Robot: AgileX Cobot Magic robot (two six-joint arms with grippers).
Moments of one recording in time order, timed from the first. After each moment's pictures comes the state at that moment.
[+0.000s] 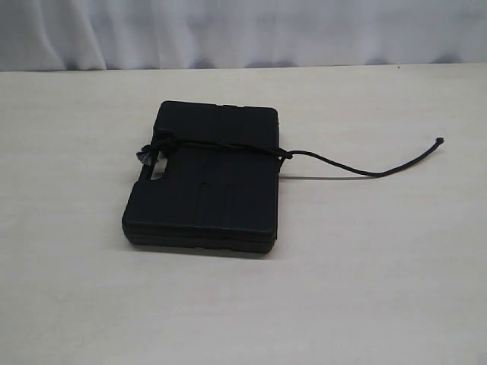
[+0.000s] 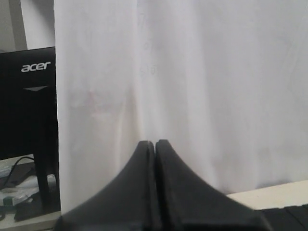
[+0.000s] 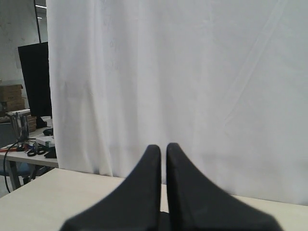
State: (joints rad) left arm -0.06 0.01 -0.05 0.13 -0.13 -0.05; right arm 0.16 0.32 -0.32 -1.12 -0.24 1.20
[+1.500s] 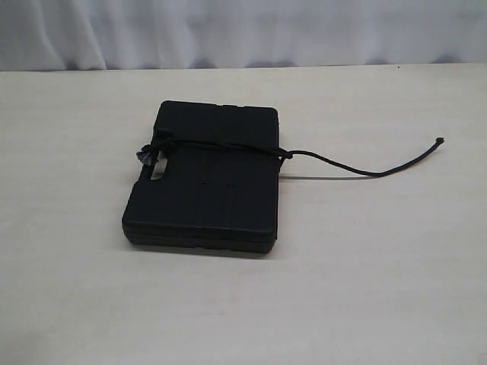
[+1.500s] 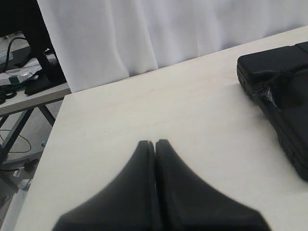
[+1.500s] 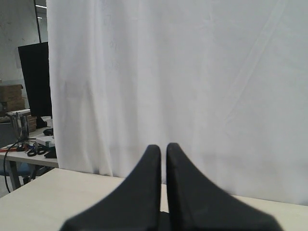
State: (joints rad) left arm -0.06 0.00 0.00 0.15 0.31 0.06; right arm 0.16 0.32 -0.32 -1.12 -0.24 1.20
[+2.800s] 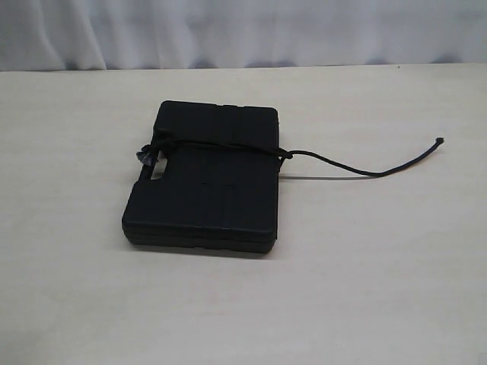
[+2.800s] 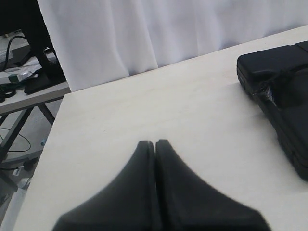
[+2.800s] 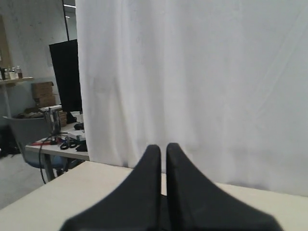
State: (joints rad) left arm -0.06 0.00 0.00 0.15 0.31 0.05; right arm 0.26 0.32 -0.30 -1.08 -0.23 1.20
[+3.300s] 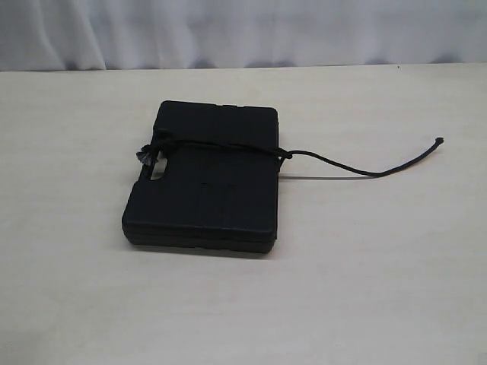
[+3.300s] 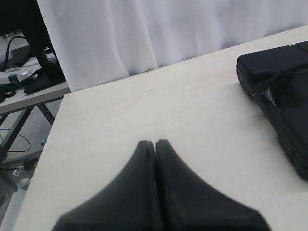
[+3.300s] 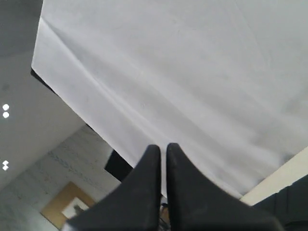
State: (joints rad) left arm -0.06 0.00 0.00 0.15 0.31 0.05; right arm 0.27 0.04 -0.07 -0.21 -0.20 1.20
